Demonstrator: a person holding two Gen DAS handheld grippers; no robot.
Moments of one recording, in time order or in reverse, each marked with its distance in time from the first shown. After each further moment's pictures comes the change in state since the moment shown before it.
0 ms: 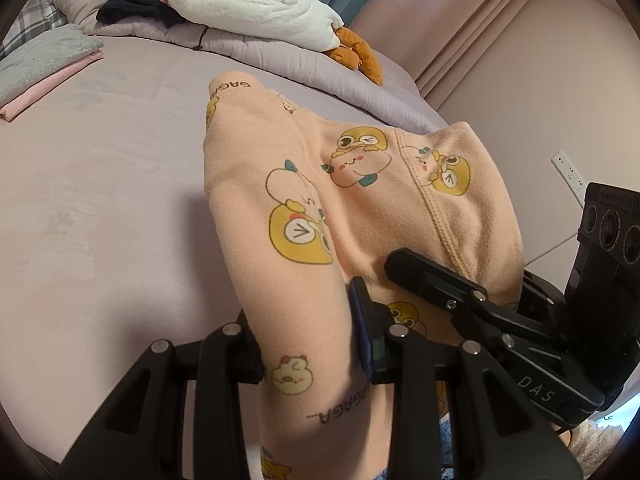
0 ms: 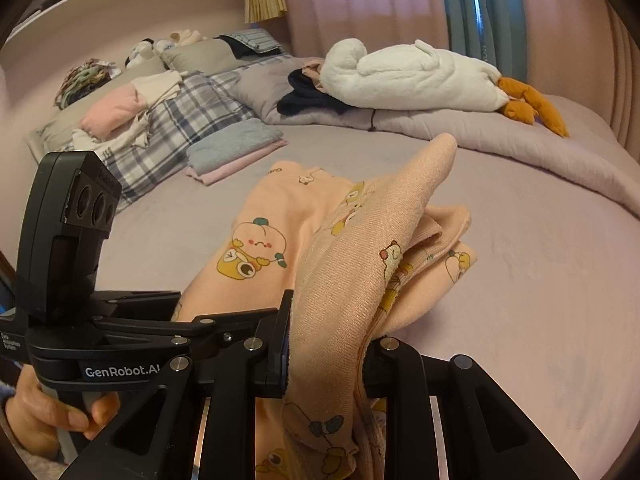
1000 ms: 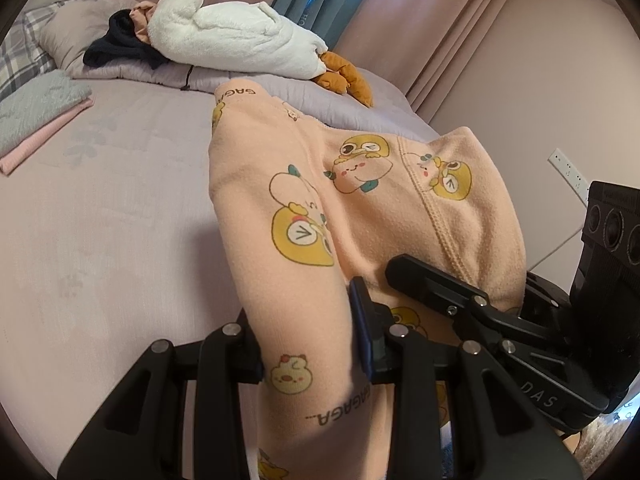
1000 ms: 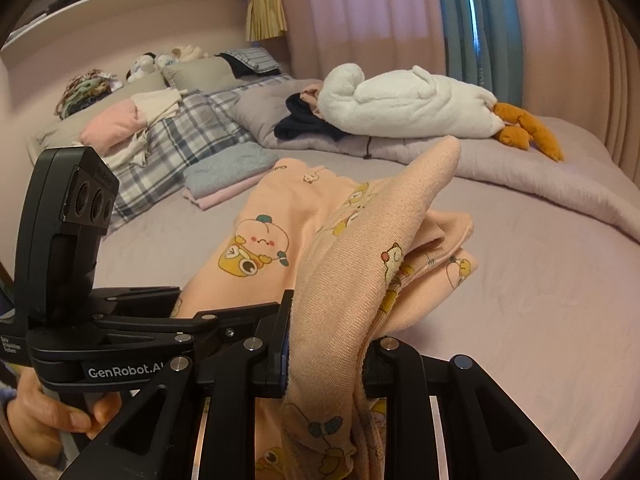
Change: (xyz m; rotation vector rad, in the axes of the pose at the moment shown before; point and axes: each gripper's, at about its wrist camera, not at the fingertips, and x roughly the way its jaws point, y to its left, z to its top) left arm -0.014 -0.016 0.028 0.089 -0.074 0.020; right arm -0.010 0.001 0.017 -0.012 -0.079 -0.026
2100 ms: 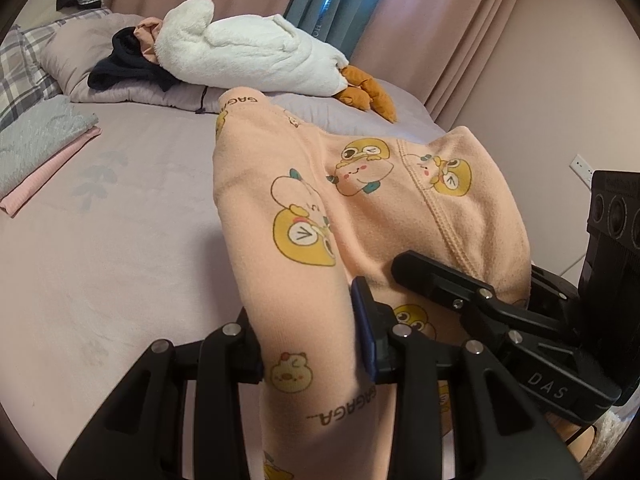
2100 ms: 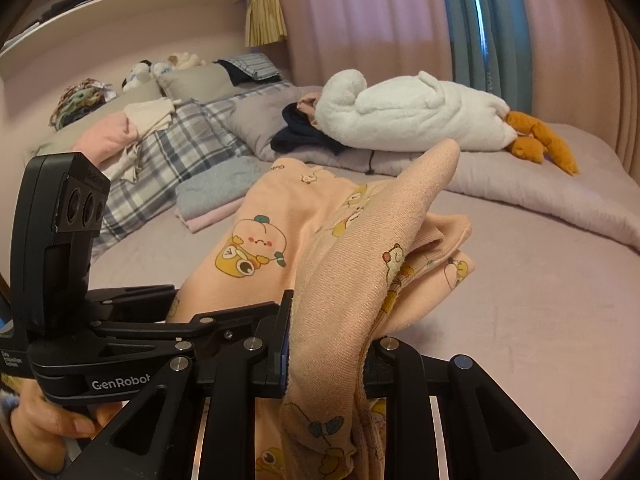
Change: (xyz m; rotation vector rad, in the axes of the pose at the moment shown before) left arm 0.028 0.038 0.042 0.019 -0.031 0.069; right arm 0.042 -0.007 0.036 0.005 -0.015 0.017
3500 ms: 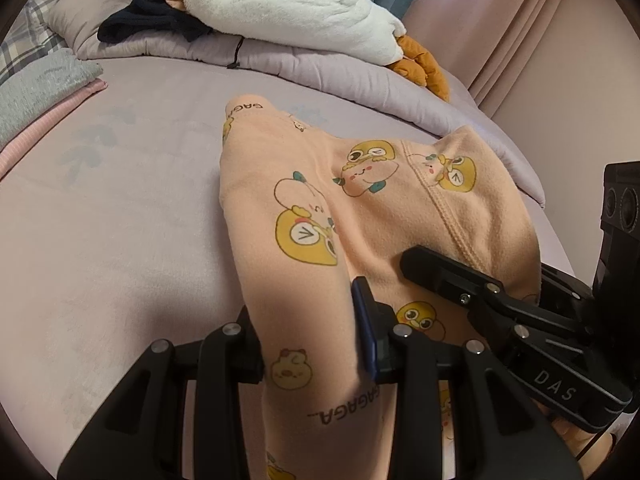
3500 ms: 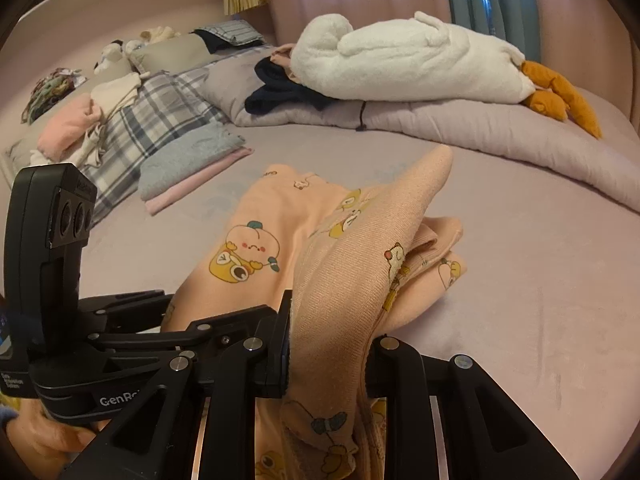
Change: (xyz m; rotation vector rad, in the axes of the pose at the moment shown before) left arm 0.092 0.065 0.011 -0.066 0.090 0.078; right arm 0.097 -0.031 -0.004 0.047 0.119 0.008
